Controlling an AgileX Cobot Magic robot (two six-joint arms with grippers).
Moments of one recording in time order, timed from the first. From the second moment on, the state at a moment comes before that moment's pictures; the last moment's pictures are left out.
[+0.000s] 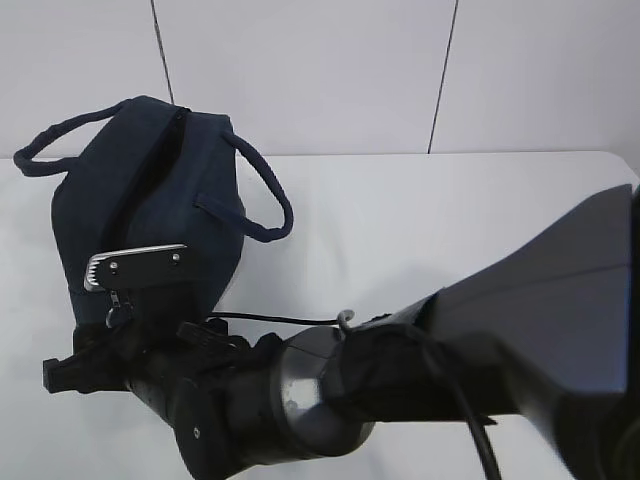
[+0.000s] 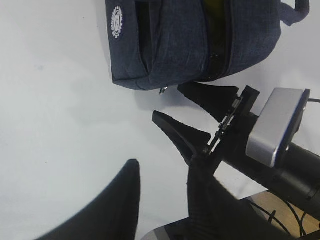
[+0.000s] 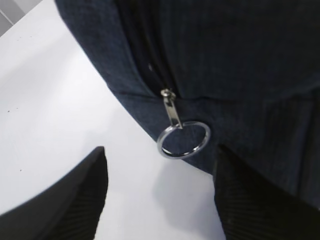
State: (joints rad) left arm -0.06 1.33 -1.20 -0.30 1.23 0.14; right arm 1.00 2.28 -1.33 0.62 -0.46 -0.04
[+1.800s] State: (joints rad) left arm -0.06 1.33 -1.20 -0.30 1.23 0.14; right arm 1.00 2.35 -1.40 0.73 -0.53 -0.13
